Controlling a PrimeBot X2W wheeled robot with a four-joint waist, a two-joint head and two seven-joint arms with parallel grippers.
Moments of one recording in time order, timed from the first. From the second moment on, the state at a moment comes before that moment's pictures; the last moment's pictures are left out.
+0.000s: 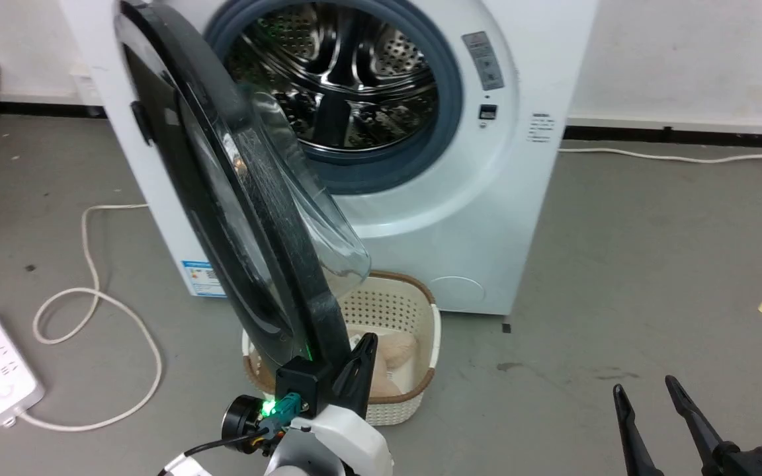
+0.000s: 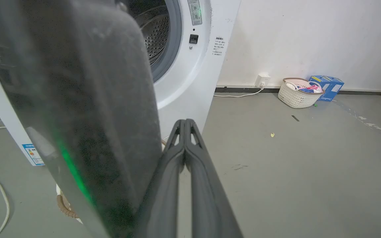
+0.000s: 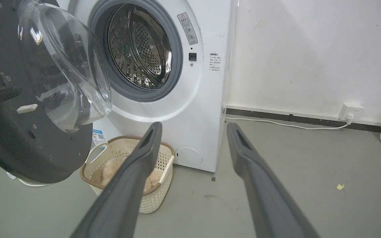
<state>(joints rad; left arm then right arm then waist) -0.19 0.05 -0.44 0.29 -0.31 0.10 -0.12 0.17 -0.05 -0.05 0.00 0.05 0.13 -0.26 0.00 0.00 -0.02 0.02</state>
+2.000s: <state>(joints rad) -0.38 0.53 0.11 0.49 -0.54 0.05 -0.25 0.05 -0.06 -0.06 -0.06 -0.02 0.13 -0.21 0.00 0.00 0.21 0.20</state>
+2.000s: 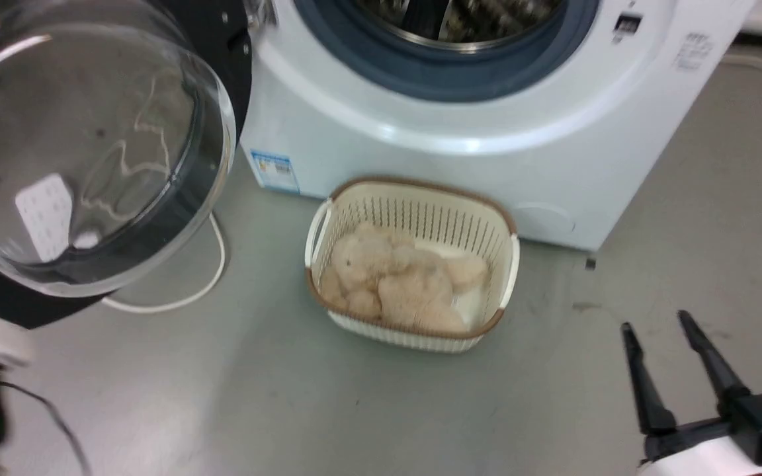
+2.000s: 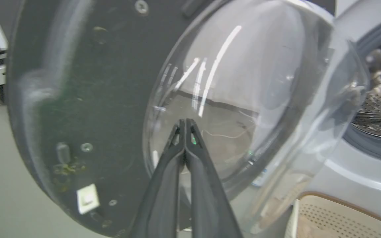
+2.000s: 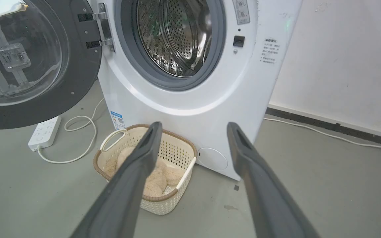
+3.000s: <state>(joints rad) 0.16 0.17 -0.22 0.05 -0.23 0.14 -0.26 0.20 -0.05 -0.09 -0.02 0.05 0.13 -0.24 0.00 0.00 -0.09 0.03</state>
